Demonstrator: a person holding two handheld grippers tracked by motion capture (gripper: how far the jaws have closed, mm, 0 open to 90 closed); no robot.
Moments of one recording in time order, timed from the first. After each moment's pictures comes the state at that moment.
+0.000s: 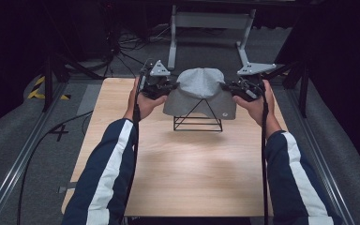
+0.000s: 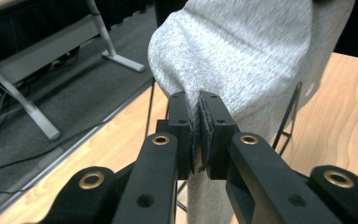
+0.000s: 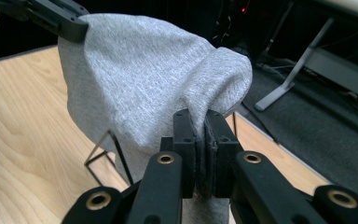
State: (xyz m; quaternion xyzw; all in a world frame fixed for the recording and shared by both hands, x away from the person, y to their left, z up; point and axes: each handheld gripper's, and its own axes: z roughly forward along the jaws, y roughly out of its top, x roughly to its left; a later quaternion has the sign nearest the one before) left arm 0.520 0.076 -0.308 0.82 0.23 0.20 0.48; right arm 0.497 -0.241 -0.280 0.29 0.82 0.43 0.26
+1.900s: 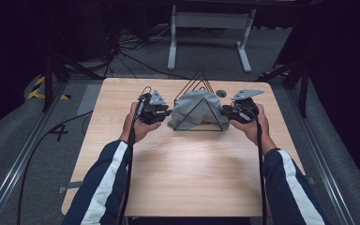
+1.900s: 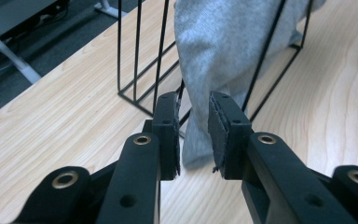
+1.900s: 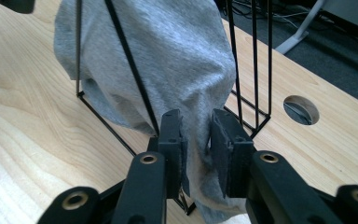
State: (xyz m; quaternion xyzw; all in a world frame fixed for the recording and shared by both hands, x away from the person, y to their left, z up) left arm 0.492 0.093 -0.378 0.86 0.25 0.20 0.40; right arm 0.485 -0.250 -0.356 0.33 0.84 0.37 0.23
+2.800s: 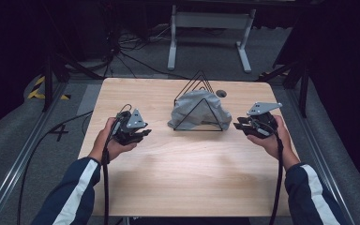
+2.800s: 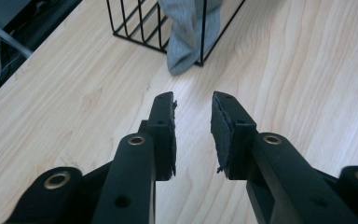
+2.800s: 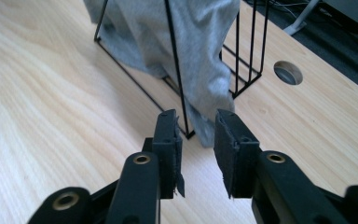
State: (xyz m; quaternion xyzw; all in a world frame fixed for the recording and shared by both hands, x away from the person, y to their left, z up) left arm 0.423 0.153 -0.378 0.90 0.20 0.22 0.33; right arm 0.429 -0.287 -0.349 0.30 0.86 0.33 0.24
